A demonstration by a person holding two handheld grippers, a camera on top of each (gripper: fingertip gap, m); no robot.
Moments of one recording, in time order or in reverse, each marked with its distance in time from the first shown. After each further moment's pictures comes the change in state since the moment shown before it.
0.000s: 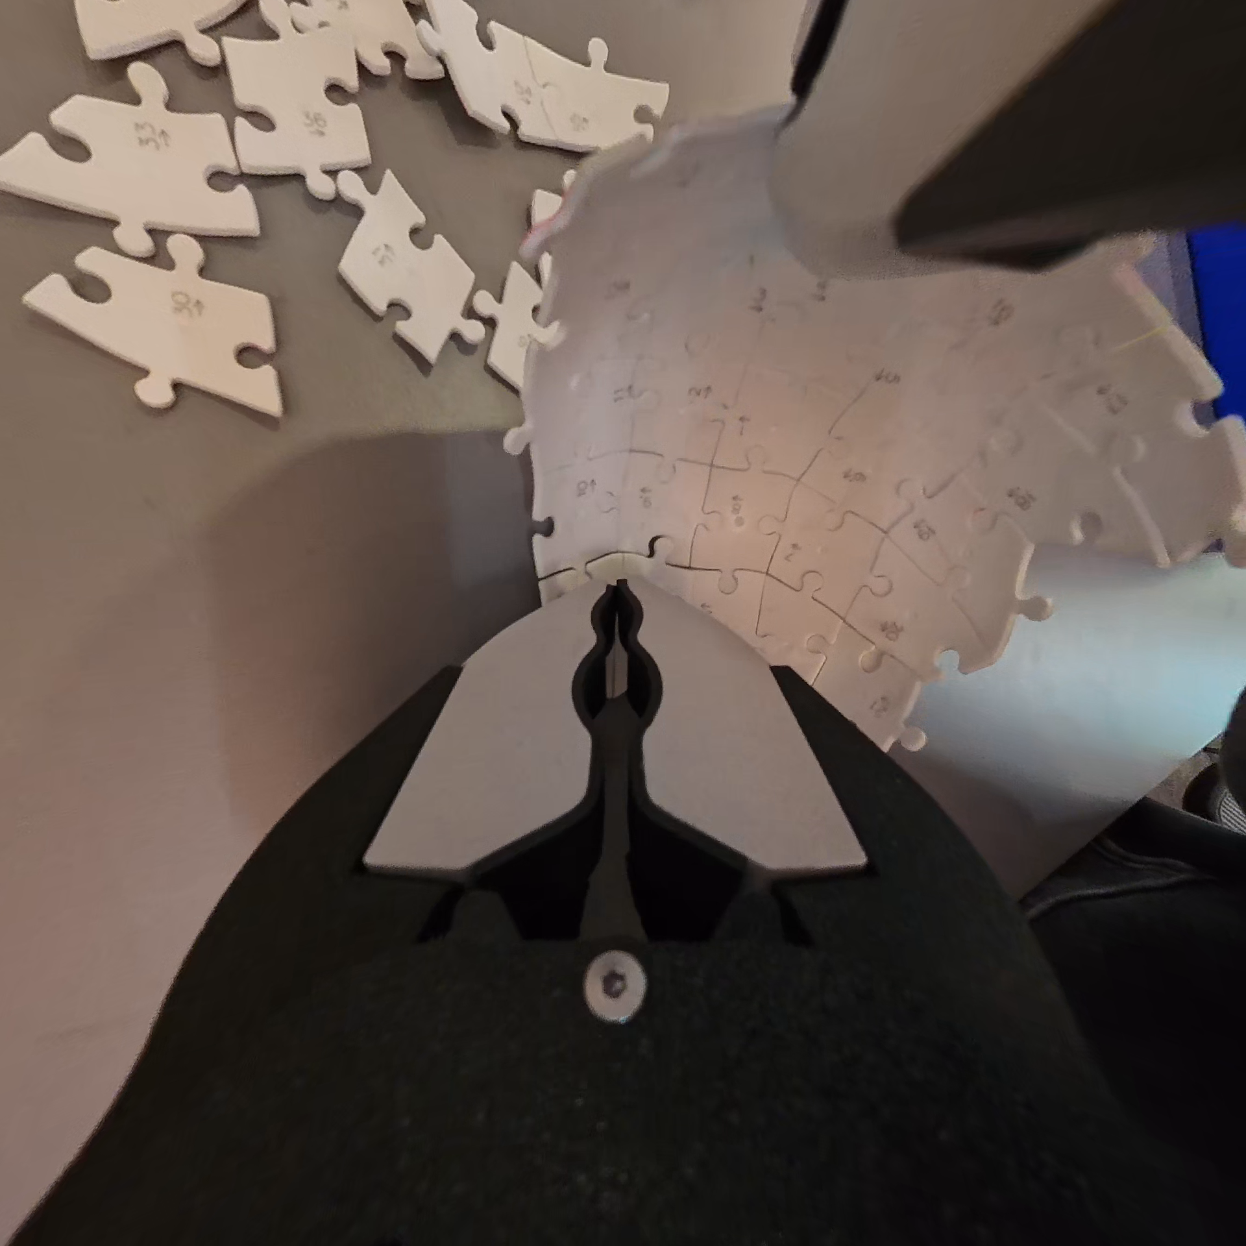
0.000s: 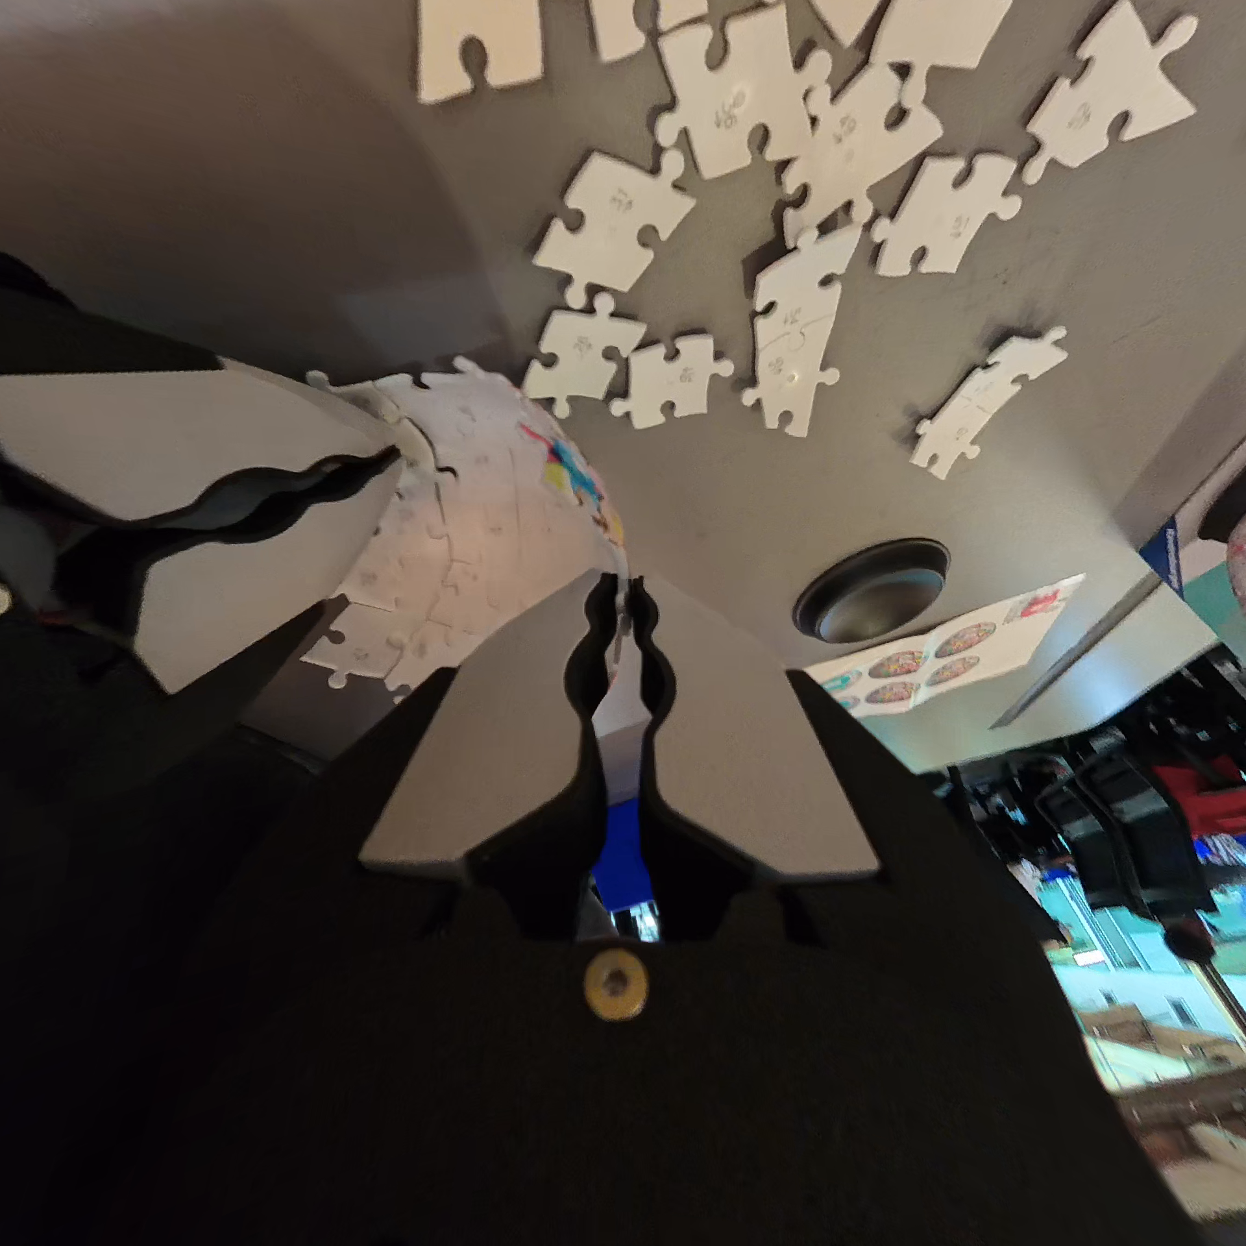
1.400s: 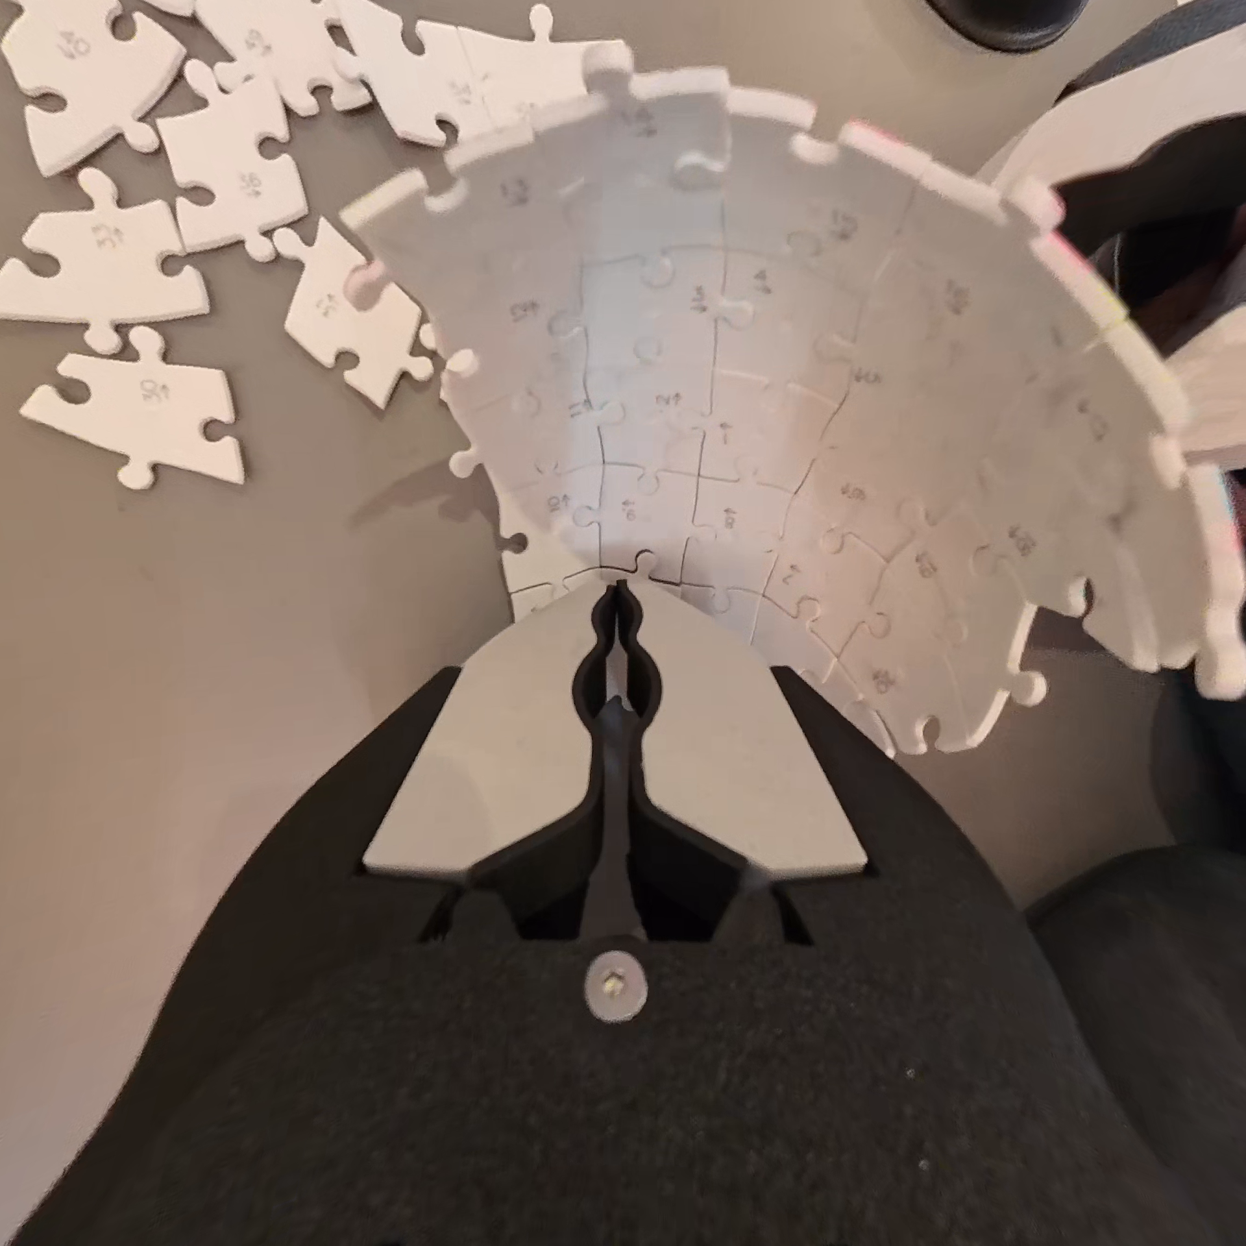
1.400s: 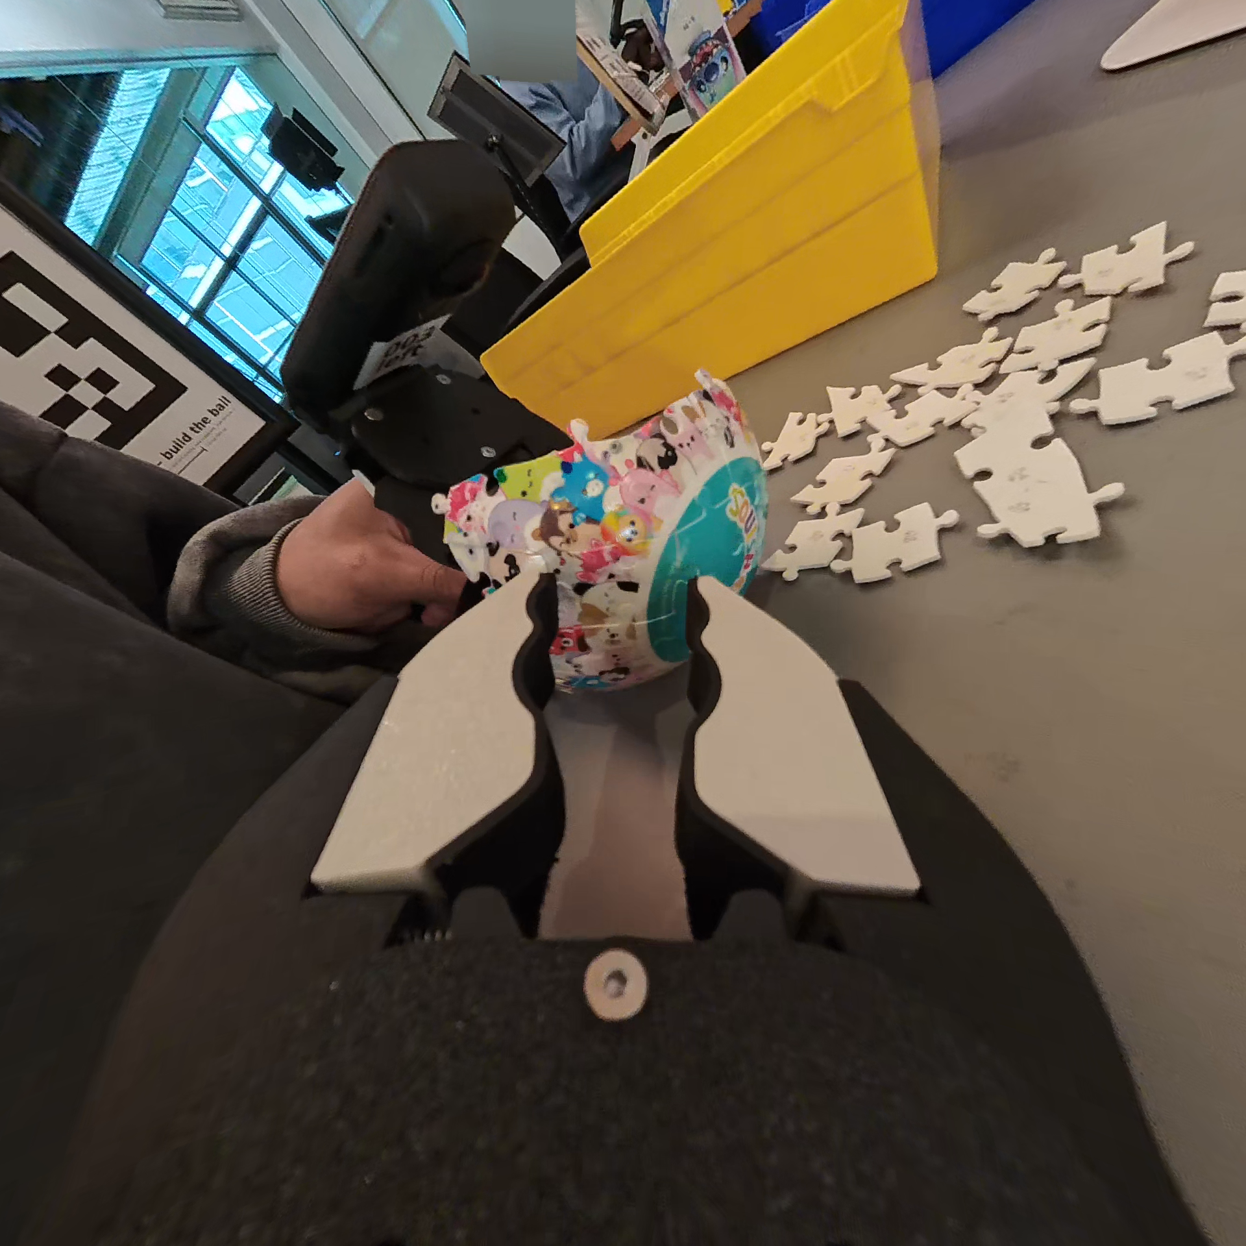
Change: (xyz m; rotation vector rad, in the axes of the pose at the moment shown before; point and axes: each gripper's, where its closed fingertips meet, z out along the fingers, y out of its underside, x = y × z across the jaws) left arm 0.007 -0.002 0.008 -0.088 -0.153 0.133; right arm -0.023 0.038 0.008 1.560 -0.980 0.107
